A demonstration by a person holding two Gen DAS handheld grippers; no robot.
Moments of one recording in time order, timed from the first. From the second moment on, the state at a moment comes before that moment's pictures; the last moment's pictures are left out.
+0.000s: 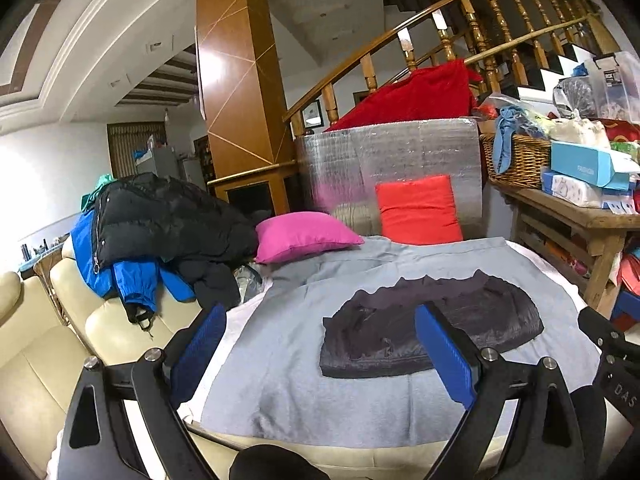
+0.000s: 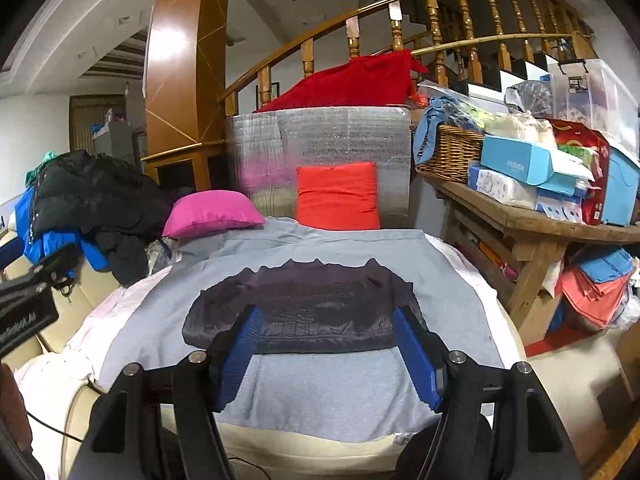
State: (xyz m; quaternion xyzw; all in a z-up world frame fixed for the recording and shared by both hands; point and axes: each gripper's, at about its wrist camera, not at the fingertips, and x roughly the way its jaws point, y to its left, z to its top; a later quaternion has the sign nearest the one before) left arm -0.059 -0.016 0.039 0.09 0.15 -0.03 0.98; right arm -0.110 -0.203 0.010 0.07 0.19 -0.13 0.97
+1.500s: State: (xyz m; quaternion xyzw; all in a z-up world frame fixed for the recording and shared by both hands) left arm -0.086 -0.004 0.053 0.09 0.12 -0.04 0.99; right arm -0.134 -0.194 0.018 0.07 0.18 -0.14 0.97
